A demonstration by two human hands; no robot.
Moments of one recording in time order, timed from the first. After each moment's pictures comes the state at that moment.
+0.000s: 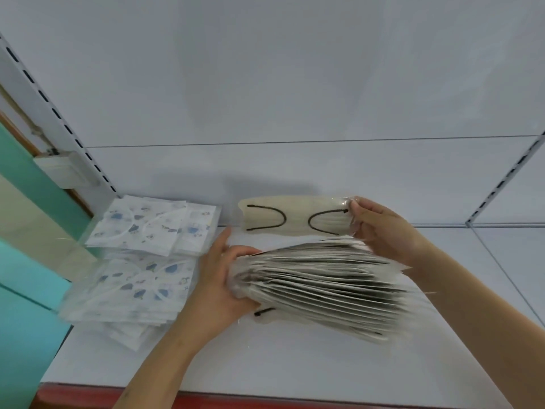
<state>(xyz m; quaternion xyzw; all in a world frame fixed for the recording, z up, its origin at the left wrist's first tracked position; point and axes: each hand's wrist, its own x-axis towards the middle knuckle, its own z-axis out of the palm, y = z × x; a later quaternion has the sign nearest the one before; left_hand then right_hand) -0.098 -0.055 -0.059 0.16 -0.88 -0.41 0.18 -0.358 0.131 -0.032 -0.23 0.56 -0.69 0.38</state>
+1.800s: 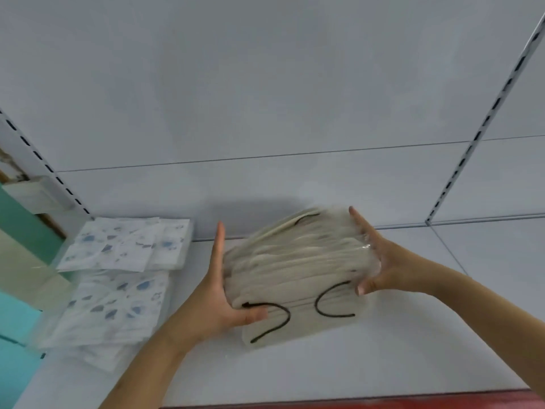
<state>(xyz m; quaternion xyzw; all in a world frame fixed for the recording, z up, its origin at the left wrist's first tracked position) -0.118 -0.033 -0.035 0.11 -0.82 -0.55 0.08 -0.357 0.220 -0.038 -0.46 0.74 -0.40 0.29</state>
